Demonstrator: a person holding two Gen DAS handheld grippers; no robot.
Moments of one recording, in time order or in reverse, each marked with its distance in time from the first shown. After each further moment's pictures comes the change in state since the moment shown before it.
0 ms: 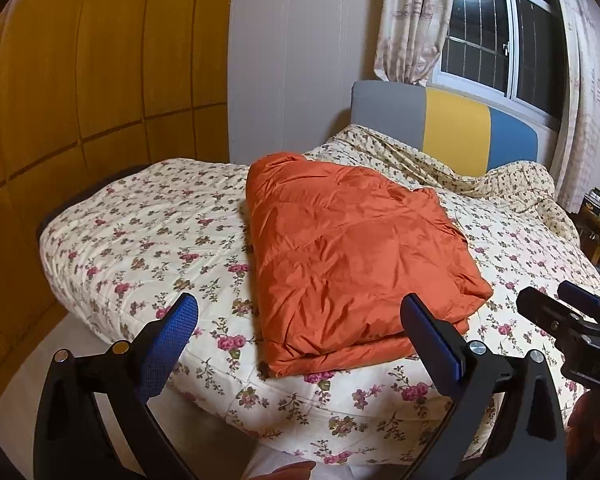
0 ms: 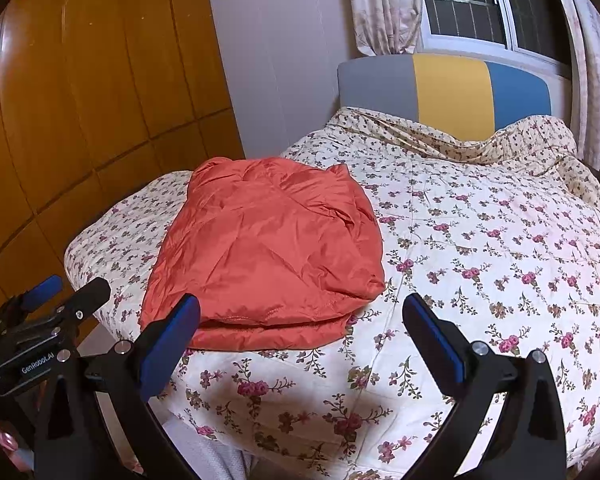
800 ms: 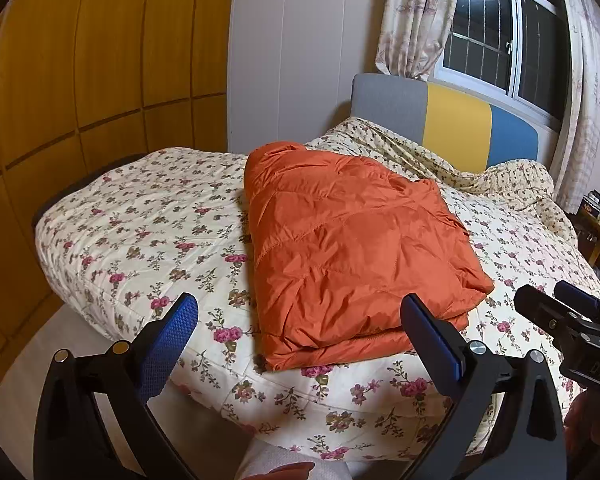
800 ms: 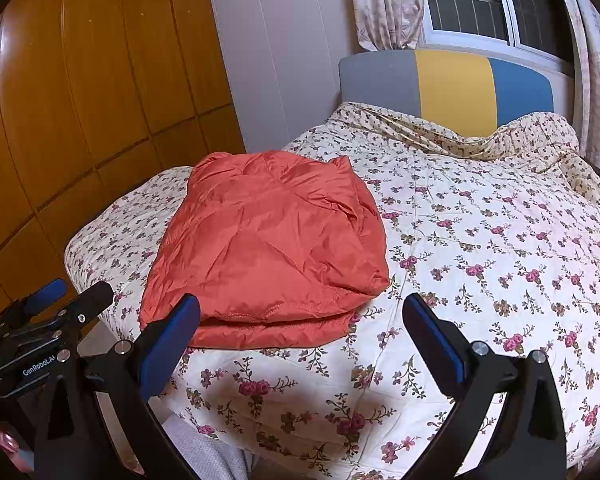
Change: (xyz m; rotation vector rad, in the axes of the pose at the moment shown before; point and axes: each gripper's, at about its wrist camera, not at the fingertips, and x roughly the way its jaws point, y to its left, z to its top) left arm 0.005 0.001 -0.004 -0.020 0.029 -0.010; right arm 0.005 -0.001 -0.002 -0.003 0.017 0.012
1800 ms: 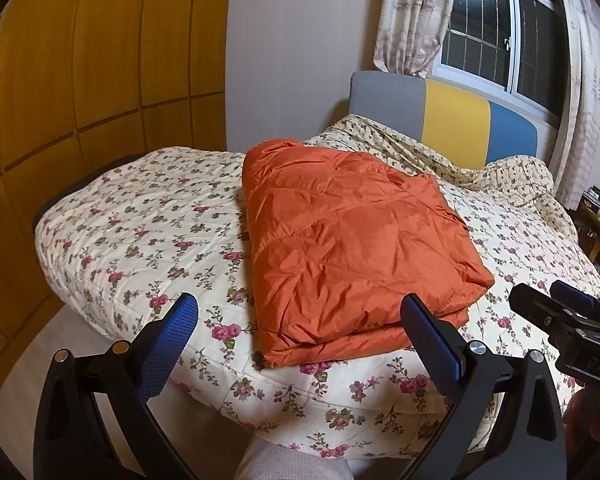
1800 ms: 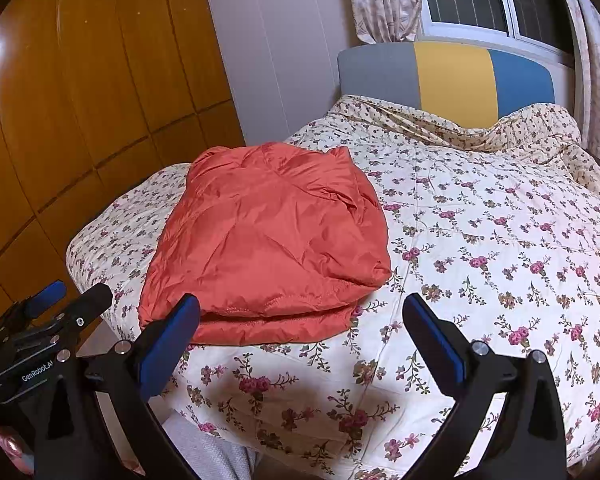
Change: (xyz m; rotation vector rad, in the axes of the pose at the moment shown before) left arm 0.002 0.000 -0.004 0.016 0.006 -0.005; right arm 0.005 -0.004 -0.003 0.013 0.021 0.009
